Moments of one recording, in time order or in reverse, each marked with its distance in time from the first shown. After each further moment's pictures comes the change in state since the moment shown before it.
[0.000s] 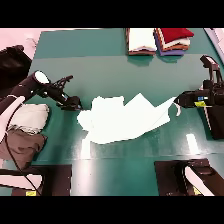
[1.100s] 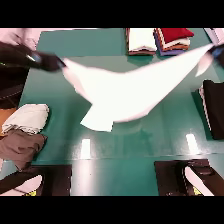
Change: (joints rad) left arm 0.005 0.383 0.401 -0.004 0.028 0.035; right arm -0.002 0.000 0.547 -0.023 -0.062 -0.007
